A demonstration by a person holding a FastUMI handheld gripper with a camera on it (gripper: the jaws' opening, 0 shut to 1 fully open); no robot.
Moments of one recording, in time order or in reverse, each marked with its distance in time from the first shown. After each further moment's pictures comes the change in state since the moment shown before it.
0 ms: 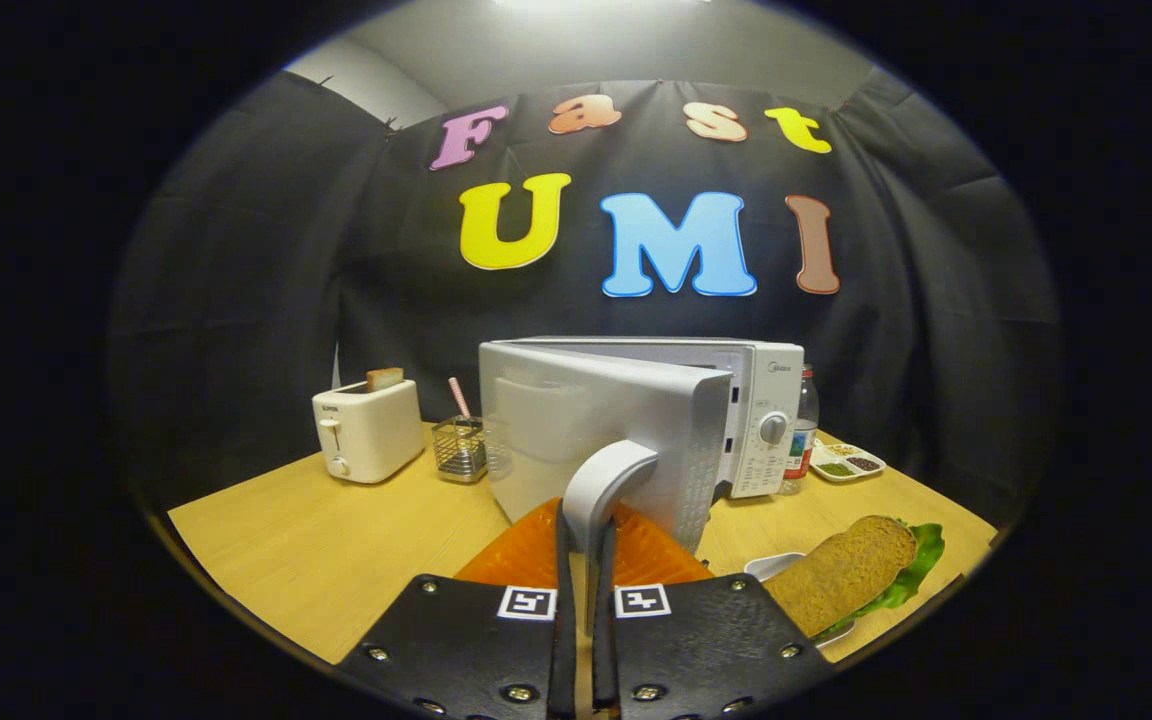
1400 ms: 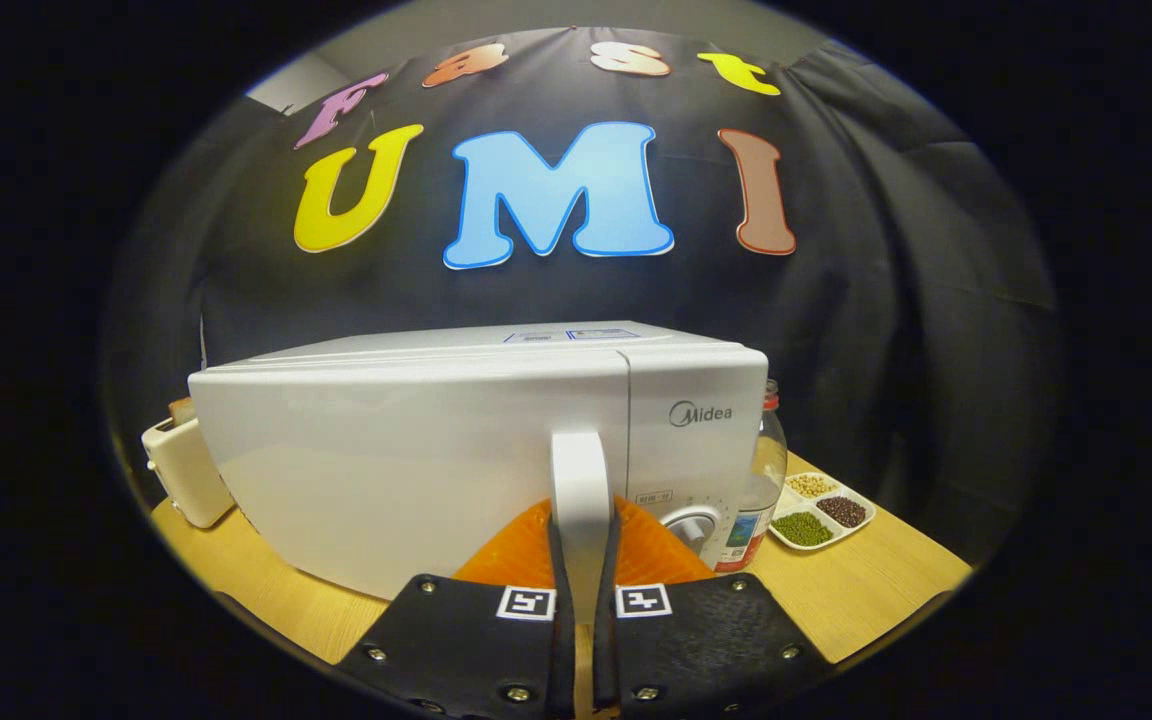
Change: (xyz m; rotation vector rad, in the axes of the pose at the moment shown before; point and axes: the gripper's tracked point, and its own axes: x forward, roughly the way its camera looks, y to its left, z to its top) arm 0.221 -0.213 0.016 0.103 0.101 -0.199
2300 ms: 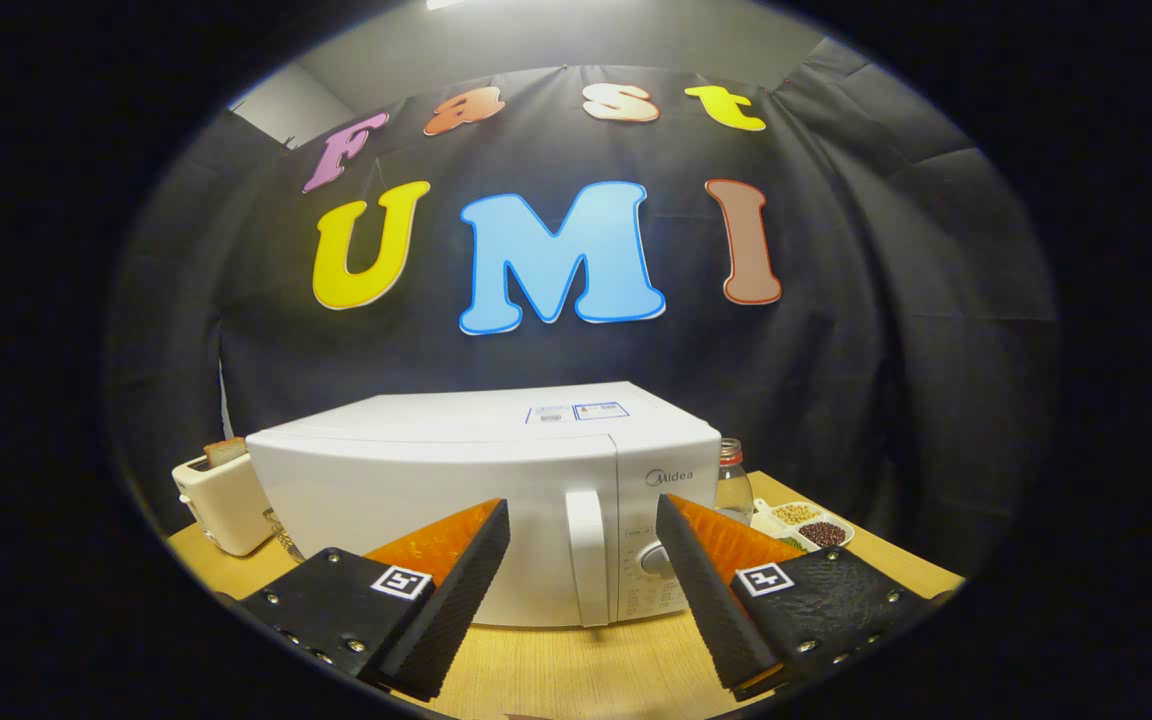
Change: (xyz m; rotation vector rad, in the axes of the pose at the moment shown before) arm -0.050 0.000 0.042 0.006 -0.109 0.012
